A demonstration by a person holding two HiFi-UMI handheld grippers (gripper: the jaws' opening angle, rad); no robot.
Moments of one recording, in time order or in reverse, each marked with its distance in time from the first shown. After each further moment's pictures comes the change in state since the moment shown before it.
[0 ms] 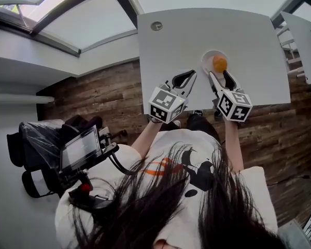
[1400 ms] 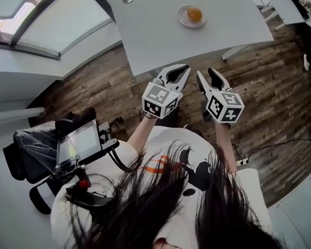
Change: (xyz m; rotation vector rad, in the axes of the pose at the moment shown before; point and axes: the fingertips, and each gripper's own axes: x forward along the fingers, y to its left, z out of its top) left arm -0.178 -0.171 -0.093 0.015 0.021 -0.225; right arm -0.226 0.137 -0.148 0.089 -0.071 -0.119
